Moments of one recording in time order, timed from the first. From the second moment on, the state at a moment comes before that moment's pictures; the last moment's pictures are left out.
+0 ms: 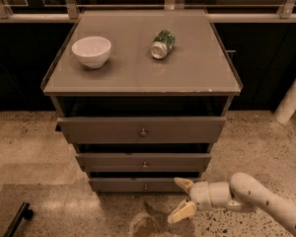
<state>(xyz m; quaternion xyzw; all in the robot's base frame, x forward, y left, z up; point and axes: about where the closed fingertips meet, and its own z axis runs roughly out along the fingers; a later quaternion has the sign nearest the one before) 0.456 -0.108 0.437 -0.42 0.73 0.43 0.34</state>
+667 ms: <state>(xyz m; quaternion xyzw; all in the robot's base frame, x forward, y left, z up) 0.448 -0.107 0.420 -0.39 0.75 0.41 0.34</state>
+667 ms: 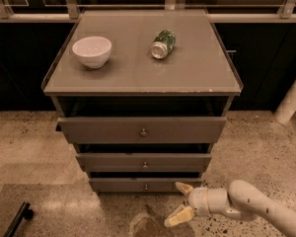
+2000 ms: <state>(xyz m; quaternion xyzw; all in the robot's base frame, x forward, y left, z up) 0.408 -0.104 0.262 -0.25 0.83 0.37 0.32</state>
